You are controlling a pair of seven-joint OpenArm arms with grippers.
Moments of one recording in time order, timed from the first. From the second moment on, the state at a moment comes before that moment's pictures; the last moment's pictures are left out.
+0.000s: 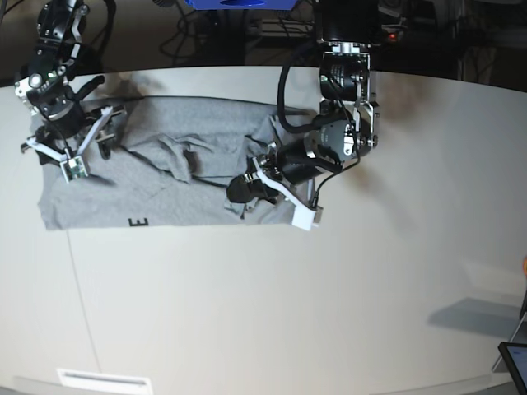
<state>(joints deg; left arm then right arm) 3.5 3.6 -0.9 92.3 -49.9 -8.2 56.2 -19.8 3.4 22.3 112.3 -2.6 34.2 -43.9</state>
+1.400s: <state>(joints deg) 0.5 -1.7 3.4 101.2 -51.8 -14.6 52.8 -20.0 3.4 22.2 112.4 -2.7 41.8 -43.6</state>
